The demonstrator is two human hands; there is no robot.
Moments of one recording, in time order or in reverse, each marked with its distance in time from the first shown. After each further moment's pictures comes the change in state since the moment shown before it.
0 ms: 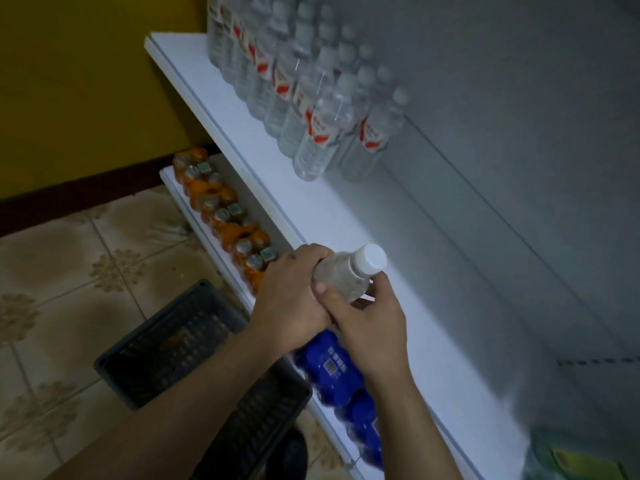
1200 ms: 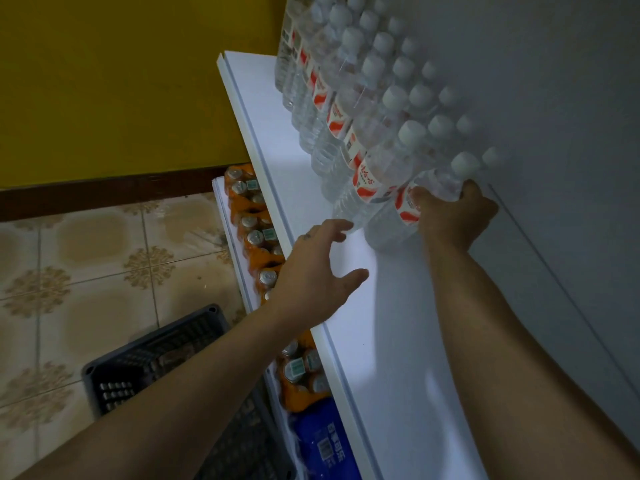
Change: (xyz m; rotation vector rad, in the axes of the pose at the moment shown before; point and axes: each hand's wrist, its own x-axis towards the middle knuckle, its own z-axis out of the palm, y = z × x) left_hand 0.147 -0.021 0.013 -0.022 0.193 -0.169; right_hand 0.316 -0.065 0.014 -0.126 0.352 -0.253
